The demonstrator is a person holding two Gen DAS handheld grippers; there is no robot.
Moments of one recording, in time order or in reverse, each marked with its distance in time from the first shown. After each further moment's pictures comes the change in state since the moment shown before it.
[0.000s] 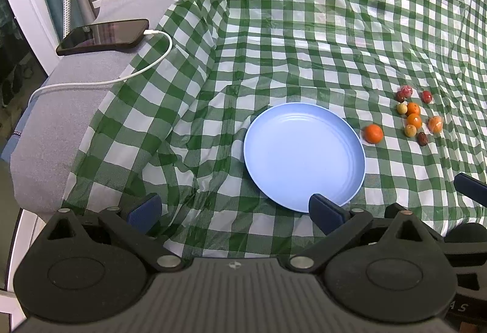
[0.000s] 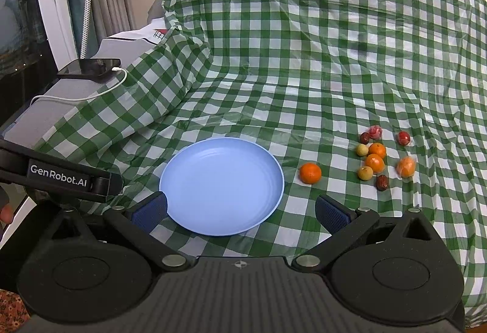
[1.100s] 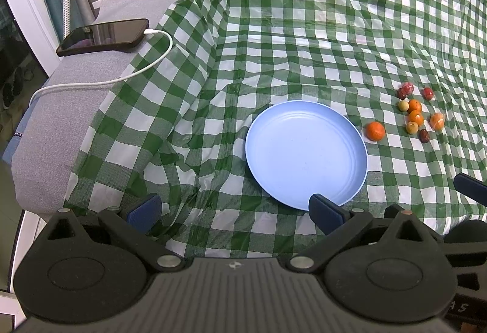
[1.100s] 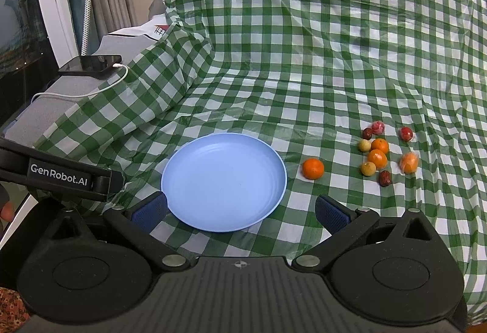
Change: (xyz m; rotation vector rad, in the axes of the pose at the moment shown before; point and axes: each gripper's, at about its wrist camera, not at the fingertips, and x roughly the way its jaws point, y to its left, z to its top) left arm 0.000 -0.001 0.001 0.013 0.006 0.008; right arm 0.002 0.000 0.000 0.004 0.020 0.007
